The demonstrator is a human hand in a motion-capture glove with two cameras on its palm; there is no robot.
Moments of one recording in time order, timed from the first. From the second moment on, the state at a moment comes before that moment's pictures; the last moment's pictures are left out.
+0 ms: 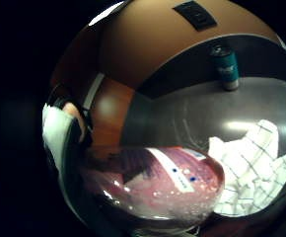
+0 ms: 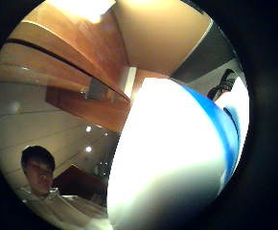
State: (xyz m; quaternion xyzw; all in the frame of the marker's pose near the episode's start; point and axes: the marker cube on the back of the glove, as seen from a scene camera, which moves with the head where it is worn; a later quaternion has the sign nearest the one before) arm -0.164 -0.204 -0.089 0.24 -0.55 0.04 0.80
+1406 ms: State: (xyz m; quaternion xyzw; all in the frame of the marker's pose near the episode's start) arm -0.236 -0.271 0.081 0.11 -0.53 -0.06 0.84
